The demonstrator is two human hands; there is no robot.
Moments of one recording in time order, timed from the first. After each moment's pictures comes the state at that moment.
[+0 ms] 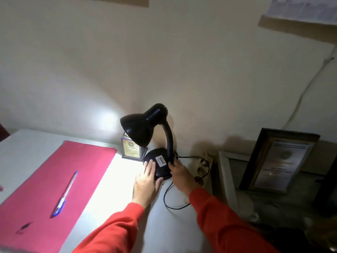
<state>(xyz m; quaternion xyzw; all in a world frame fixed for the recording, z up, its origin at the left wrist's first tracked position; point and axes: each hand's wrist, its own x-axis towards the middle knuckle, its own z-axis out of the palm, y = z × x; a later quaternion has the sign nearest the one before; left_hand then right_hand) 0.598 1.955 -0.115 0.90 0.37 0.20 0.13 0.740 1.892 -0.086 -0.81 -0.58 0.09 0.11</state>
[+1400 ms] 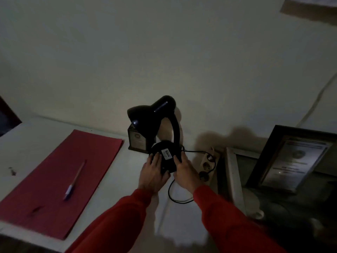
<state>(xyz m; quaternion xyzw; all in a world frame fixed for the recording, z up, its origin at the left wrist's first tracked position) 0.603 1.962 -0.106 0.92 0.36 0.13 0.12 0.727 1.884 -0.089 -0.83 -0.53 0.11 0.09</state>
